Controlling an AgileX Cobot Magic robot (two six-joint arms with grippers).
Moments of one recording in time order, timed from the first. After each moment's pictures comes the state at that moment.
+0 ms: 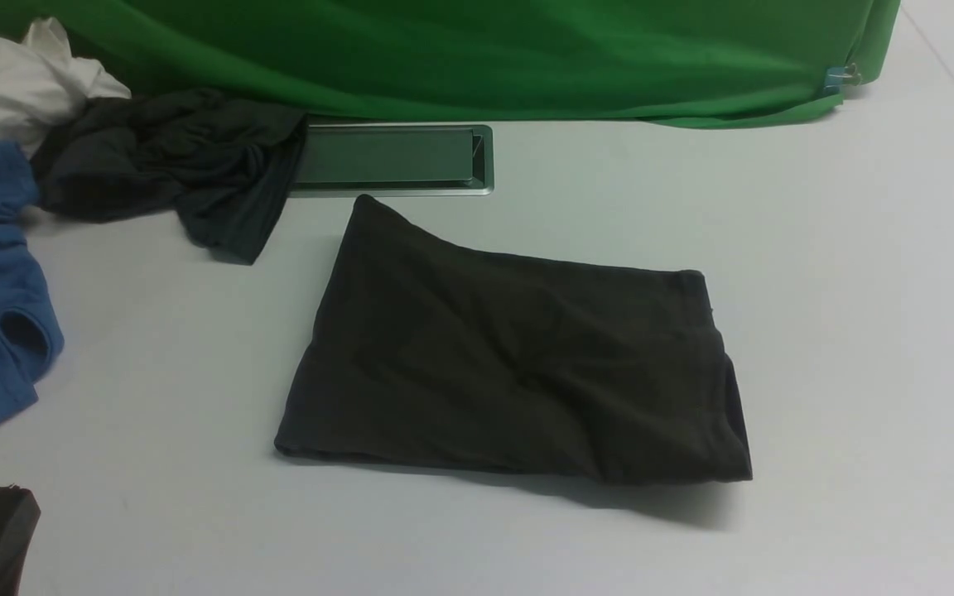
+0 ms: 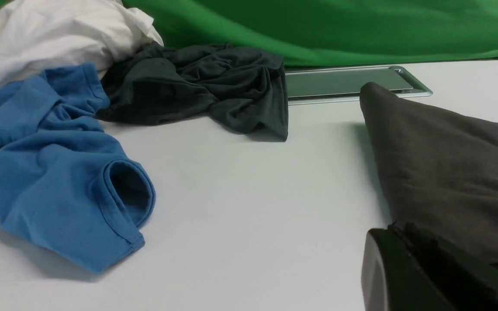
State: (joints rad) right arm 0.31 0.39 -0.61 -0.13 0.67 0.08; left arm -0.01 0.00 0.01 -0.05 0.25 0.10
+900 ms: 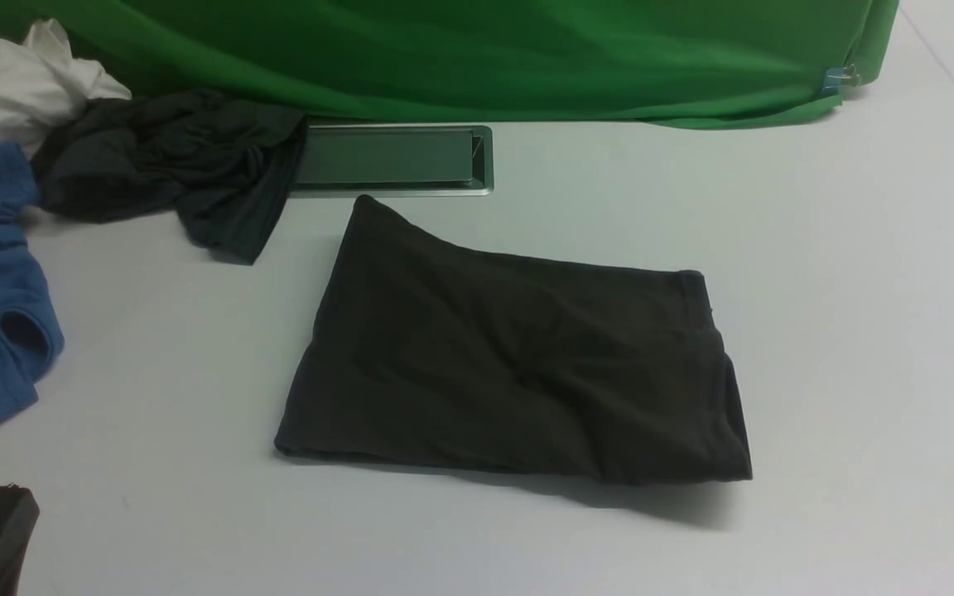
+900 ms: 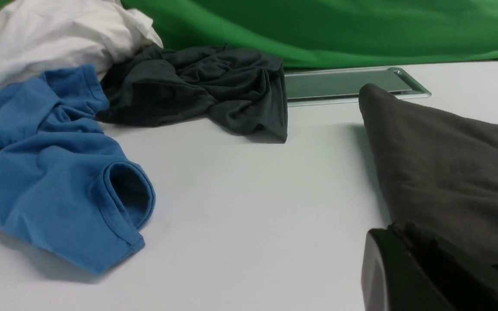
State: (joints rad) right arm -0.11 0.00 0.01 -0.14 0.26 0.07; left arm -0.01 0.00 0.01 -0.05 0.25 0.10
